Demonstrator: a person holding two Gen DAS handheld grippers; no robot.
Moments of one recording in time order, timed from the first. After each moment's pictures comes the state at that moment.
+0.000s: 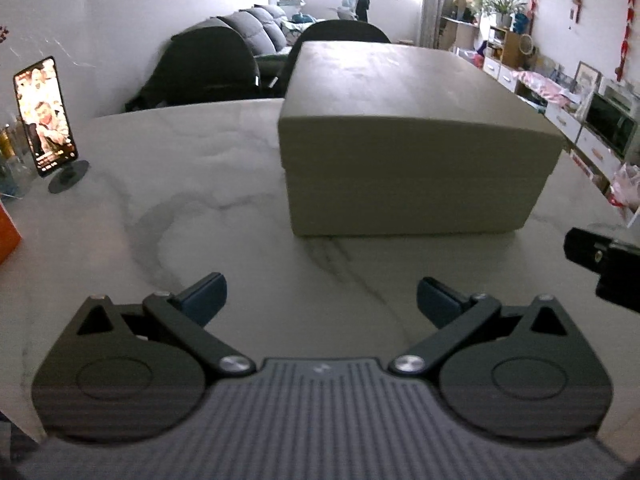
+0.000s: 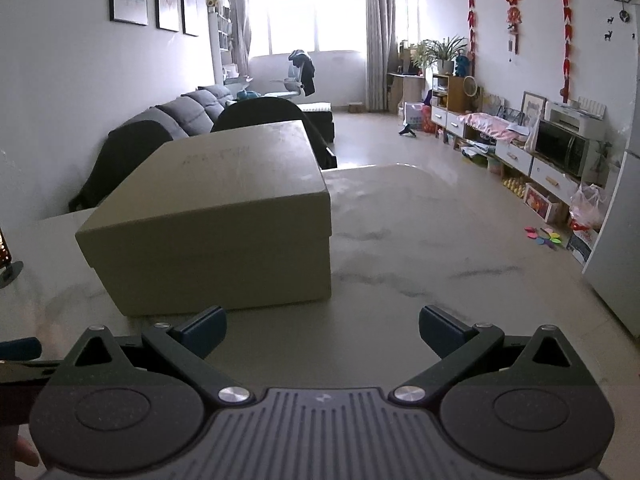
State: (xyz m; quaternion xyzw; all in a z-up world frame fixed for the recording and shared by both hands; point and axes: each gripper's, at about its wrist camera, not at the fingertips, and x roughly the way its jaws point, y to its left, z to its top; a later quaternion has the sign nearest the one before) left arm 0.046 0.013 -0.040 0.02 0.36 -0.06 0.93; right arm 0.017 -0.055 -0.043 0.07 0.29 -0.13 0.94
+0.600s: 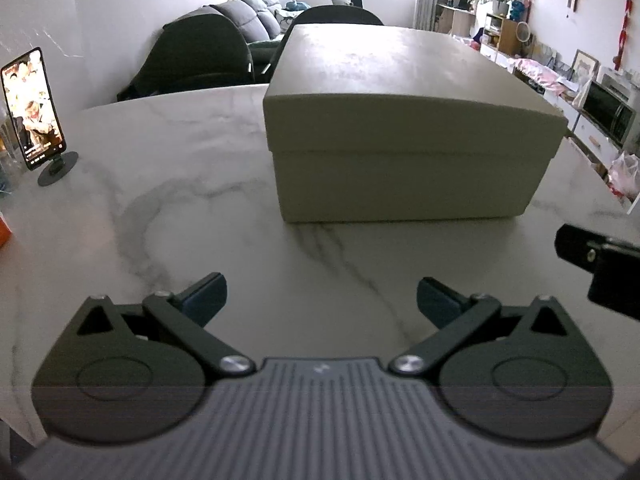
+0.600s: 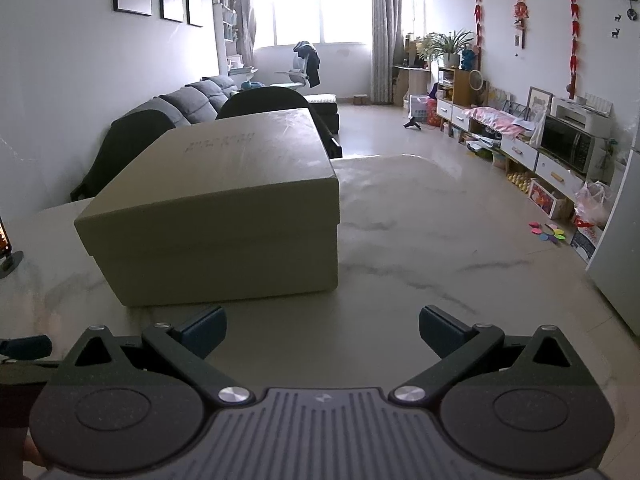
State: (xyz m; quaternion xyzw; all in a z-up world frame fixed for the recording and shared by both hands) left arm 0.051 0.010 -0.046 0.03 0.38 -0.06 0.92; right arm 0.020 -0.059 -0.048 0.07 0.30 -0.12 0.94
